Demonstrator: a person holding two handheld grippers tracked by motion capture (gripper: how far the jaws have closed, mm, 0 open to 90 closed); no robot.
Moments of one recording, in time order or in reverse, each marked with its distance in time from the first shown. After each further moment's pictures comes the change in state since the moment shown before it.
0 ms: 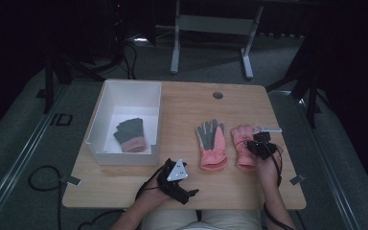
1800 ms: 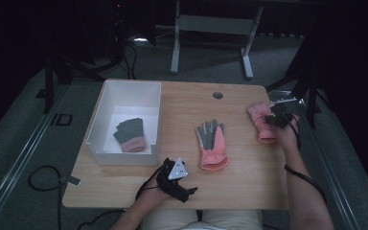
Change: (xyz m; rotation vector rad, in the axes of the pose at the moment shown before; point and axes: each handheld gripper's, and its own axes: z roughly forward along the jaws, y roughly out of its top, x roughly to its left) left arm 0.003 -0.002 0.003 0.038 0.049 -0.019; right arm -0.107 0.090 0.053 0.012 -0.017 -0.112
